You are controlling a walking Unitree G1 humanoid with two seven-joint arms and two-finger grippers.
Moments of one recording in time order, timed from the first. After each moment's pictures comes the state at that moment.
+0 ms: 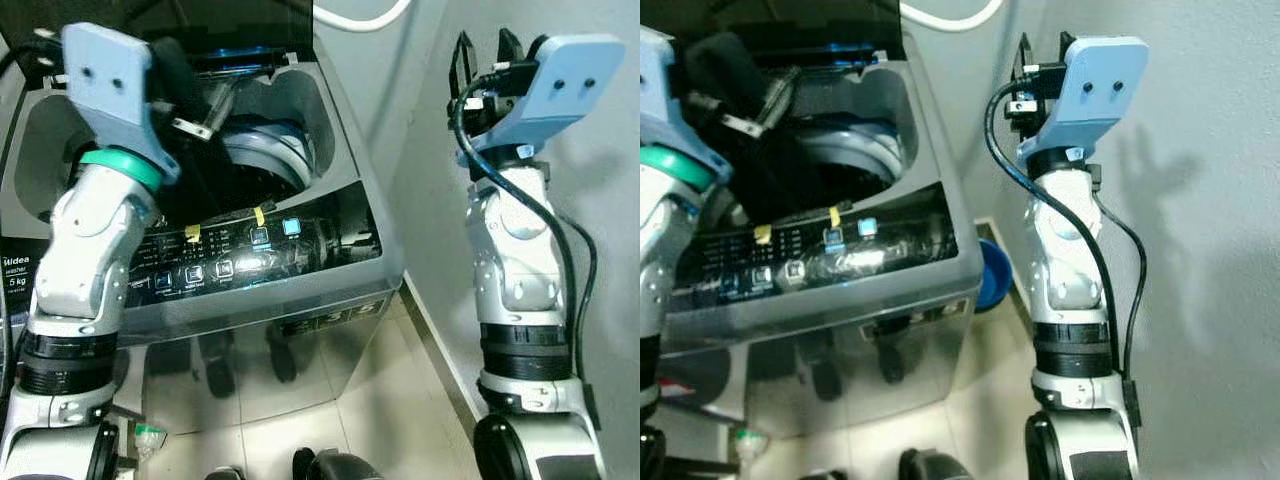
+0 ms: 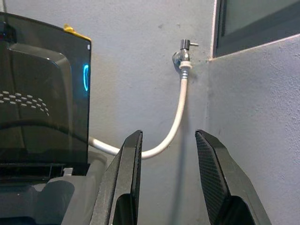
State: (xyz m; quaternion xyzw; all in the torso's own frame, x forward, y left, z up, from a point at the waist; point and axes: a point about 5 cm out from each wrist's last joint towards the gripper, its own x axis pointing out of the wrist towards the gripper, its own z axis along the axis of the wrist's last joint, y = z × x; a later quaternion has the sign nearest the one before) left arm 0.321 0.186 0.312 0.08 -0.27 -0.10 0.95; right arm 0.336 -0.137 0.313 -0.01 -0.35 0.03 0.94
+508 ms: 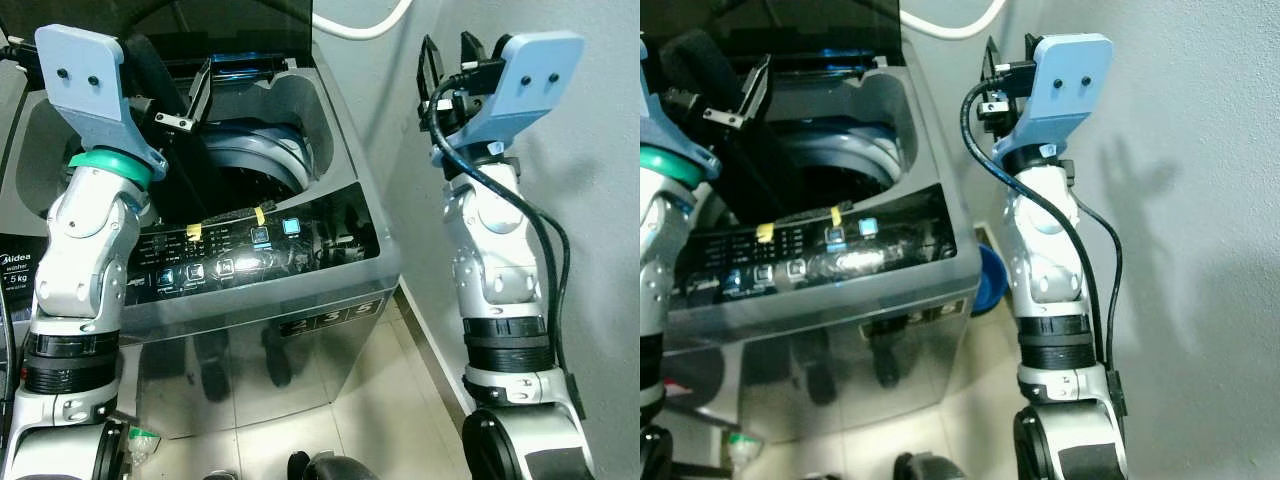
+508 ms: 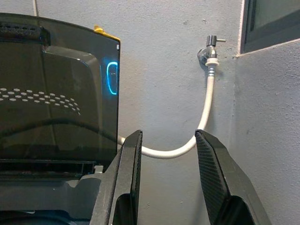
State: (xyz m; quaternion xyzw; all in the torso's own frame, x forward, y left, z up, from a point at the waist) left arm 0.321 0.188 0.312 0.06 -0.29 -0.08 0.95; right arm 0.341 -0.118 0.309 0.02 -0.33 0.07 0.94
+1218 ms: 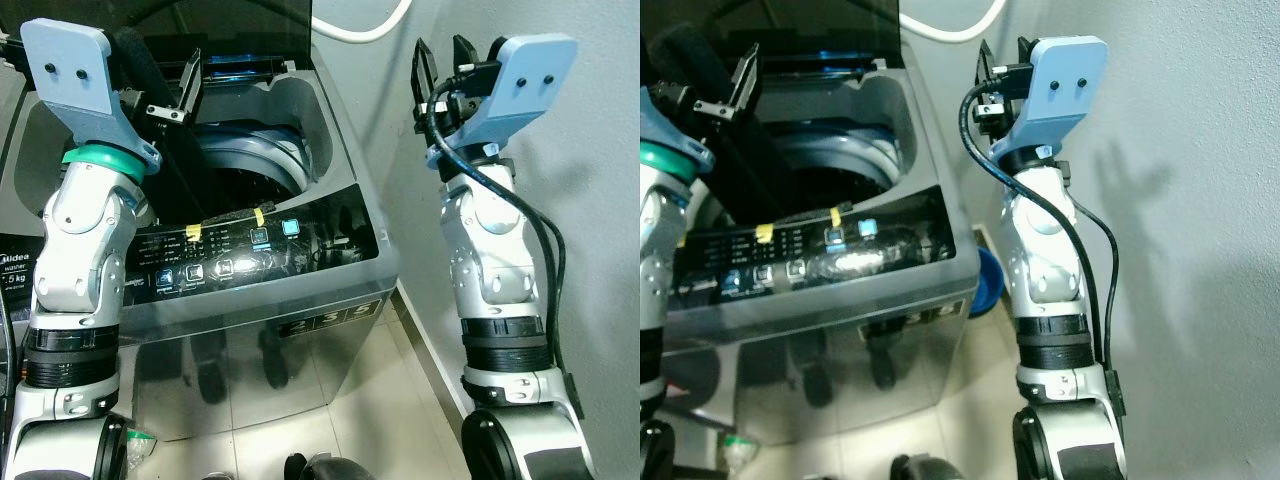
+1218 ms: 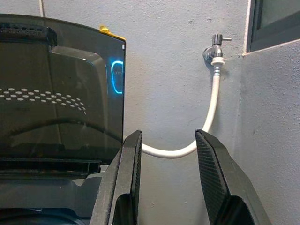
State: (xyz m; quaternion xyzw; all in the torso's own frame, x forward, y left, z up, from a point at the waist) left arm 0.323 0.193 0.315 0.06 -0.30 -0.06 0.95; right arm 0.343 -0.117 0.307 0.02 -0.33 0.08 0.94
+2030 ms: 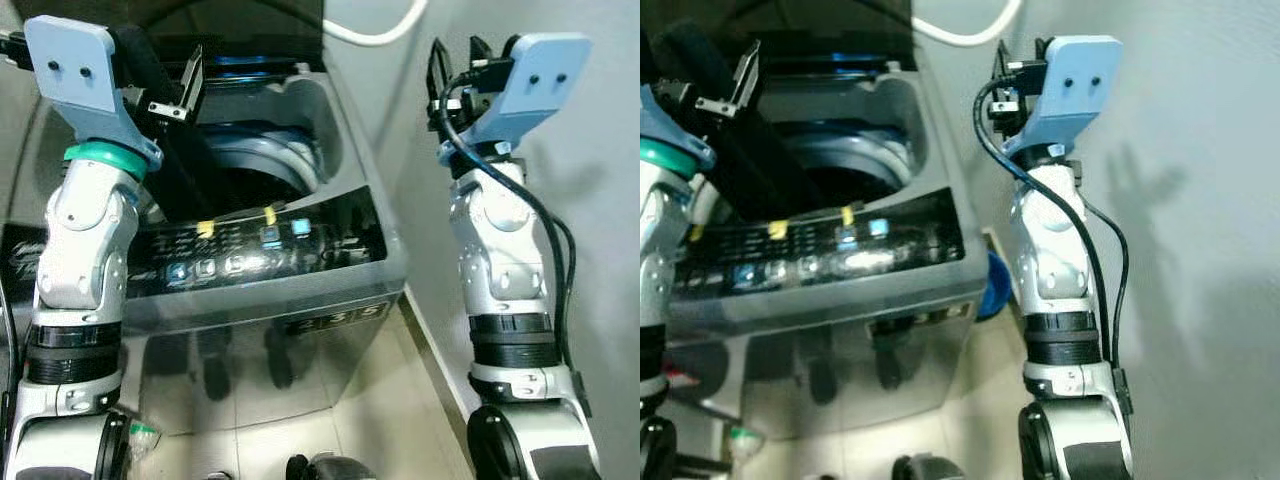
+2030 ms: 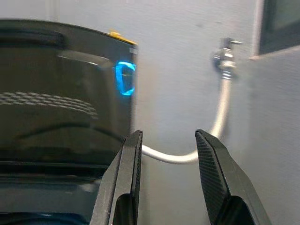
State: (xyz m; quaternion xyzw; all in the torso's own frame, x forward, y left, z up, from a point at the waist) left arm 0.324 0.192 0.318 0.07 -0.30 -0.06 0.95; right arm 0.346 -0.126 0.308 0.02 -0.33 0.06 0.94
